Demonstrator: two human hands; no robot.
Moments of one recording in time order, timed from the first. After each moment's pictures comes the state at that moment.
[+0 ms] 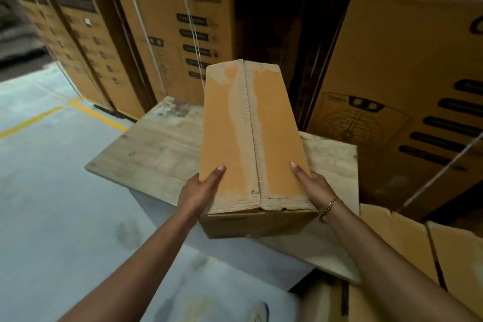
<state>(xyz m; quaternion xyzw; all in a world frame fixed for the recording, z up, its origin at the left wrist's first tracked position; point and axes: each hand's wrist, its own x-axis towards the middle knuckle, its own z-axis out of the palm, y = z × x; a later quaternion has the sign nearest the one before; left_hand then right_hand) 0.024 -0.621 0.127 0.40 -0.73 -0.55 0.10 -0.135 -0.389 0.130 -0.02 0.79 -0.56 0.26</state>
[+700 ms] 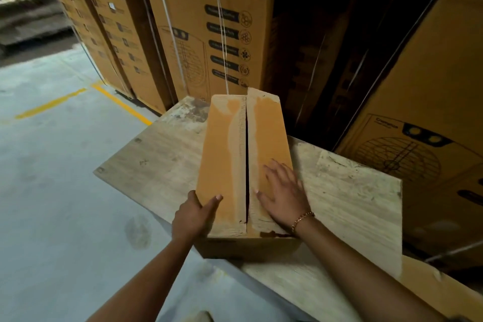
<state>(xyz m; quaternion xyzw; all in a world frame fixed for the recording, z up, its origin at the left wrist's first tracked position) -0.036 -0.729 0.052 0.50 -0.80 -0.33 0.04 -0.202 -0.560 0.098 -0.42 0.89 -0.16 0.06</state>
